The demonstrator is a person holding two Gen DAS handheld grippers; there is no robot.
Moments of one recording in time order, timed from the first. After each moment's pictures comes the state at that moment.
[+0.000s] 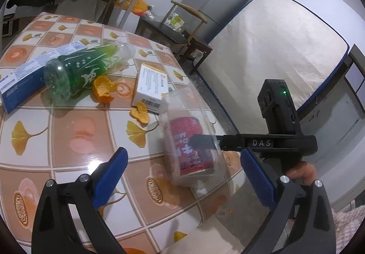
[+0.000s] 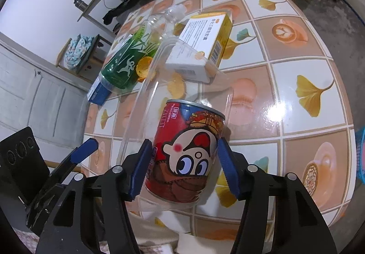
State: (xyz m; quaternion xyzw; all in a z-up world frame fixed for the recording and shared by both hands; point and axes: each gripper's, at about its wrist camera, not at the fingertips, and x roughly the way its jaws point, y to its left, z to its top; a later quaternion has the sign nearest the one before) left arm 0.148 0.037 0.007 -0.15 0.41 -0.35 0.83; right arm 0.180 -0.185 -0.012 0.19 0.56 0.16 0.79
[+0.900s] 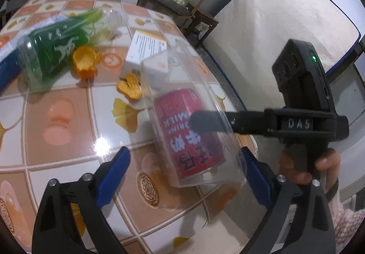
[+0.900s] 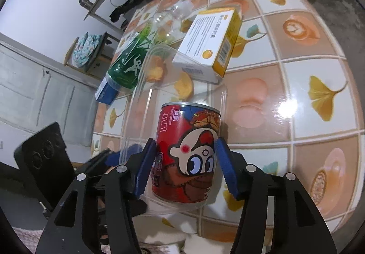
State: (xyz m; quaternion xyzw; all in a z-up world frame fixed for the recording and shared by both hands) left arm 0.172 -0.007 -0.033 -0.11 0.49 -0.35 0.79; right arm 0.193 -0.184 -0.018 0.22 0.57 0.19 0.77
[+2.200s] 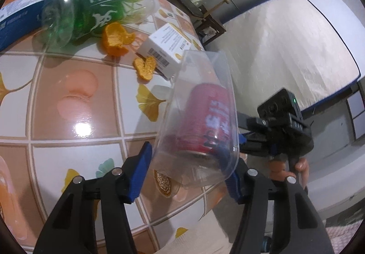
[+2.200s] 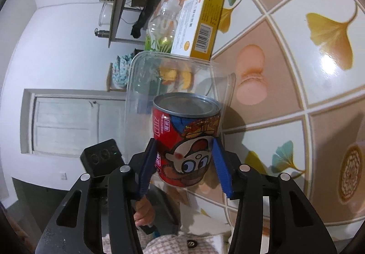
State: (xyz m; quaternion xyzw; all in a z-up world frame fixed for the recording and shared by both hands) left arm 0.182 0.042 -0.050 -0.22 0.52 -0.34 0.75; right arm 0.167 -0.256 -0.057 0.43 0.55 0.27 0.66
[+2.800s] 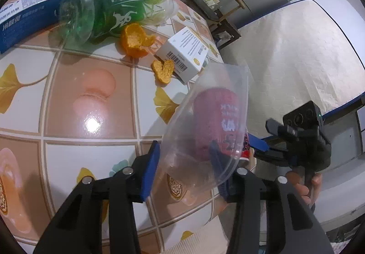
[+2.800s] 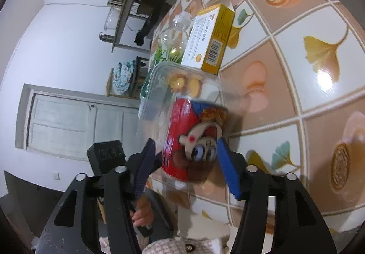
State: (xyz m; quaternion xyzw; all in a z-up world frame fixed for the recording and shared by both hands) left arm 0.183 0.049 -0.051 -0.23 0.53 -0.30 0.76; right arm 0.159 -0.252 -0.033 0.41 0.52 0.26 0.70
